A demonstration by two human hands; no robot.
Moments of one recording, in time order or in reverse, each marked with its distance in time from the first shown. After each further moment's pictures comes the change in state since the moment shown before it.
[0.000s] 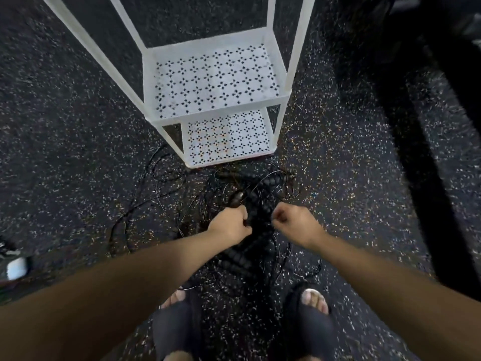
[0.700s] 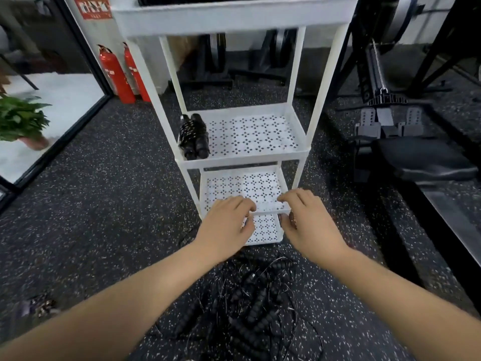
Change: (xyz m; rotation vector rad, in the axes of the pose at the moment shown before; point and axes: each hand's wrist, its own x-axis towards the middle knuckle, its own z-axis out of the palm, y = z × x) left_hand -0.192 0.085 -0.268 0.177 0.833 0.468; right_hand -0.096 -0.196 -0.233 -0.290 0.704 -0.631
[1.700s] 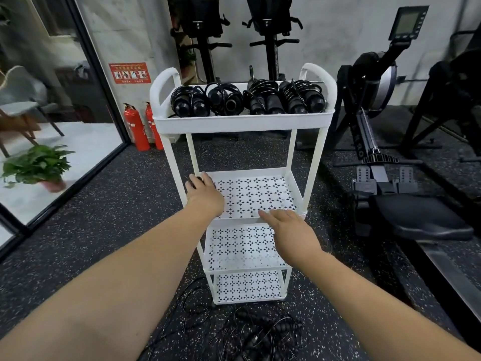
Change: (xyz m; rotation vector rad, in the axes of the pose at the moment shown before) left_hand 0.165 -0.073 -0.105 0.313 -0.258 -0.772; right_hand 0.109 -0.008 -0.017 -0.217 -0.188 0.064
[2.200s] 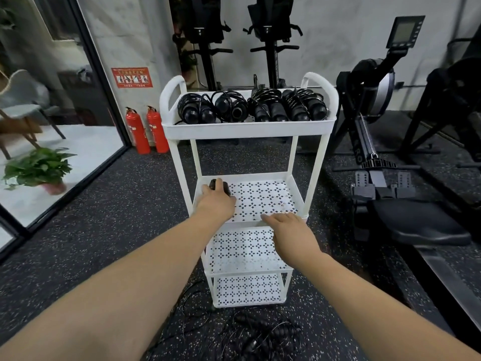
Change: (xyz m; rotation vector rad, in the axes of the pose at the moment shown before) left_hand -0.026 0.017 -0.006 -0.254 0.079 0.057; right_hand 0.004 -0.002 -0.016 -0.061 -0.073 0.022
